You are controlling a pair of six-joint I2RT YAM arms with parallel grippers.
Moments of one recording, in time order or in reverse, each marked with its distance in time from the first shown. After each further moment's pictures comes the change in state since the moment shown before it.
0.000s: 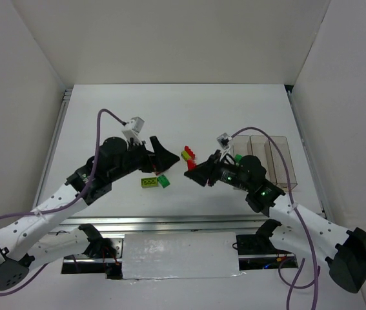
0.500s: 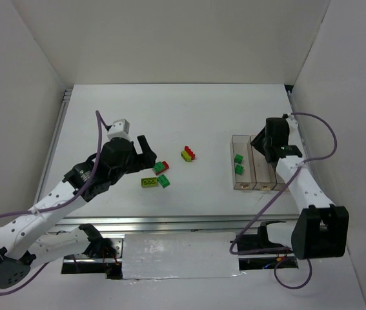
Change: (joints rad) left arm 0.003 0.016 0.117 -0.427 -0.521 0.008; right arm -0.685 0.322 0.363 -0.701 0.644 0.017
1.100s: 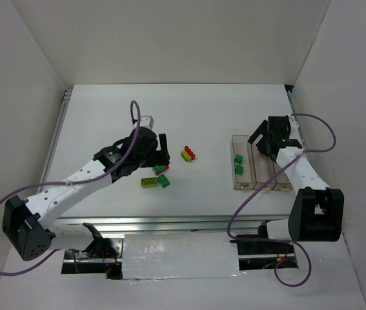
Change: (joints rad) left arm 0.000 0.264 0.089 0.000 0.070 0.068; right arm -0.081 0.184 0.067 -0.049 0.000 -0.037
